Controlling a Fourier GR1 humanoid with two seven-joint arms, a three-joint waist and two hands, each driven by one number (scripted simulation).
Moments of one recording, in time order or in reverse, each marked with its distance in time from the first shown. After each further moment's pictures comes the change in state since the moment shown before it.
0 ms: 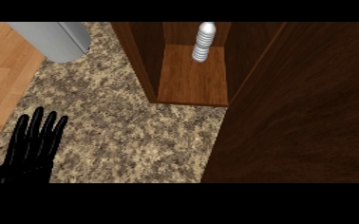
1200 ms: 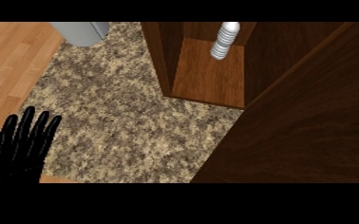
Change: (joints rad) left arm 0.006 0.052 0.043 -0.017 0.040 -0.106 -0.004; right arm 0.013 0.033 -0.022 0.104 -0.375 0.047 0.065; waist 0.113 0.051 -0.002
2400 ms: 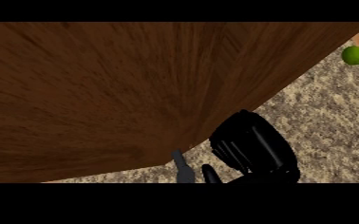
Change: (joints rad) left arm 0.030 0.014 0.038 0.026 0.032 -0.059 -0.012; right arm -0.259 0.119 -0.350 0.360 -0.111 -0.502 -0.100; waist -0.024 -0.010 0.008
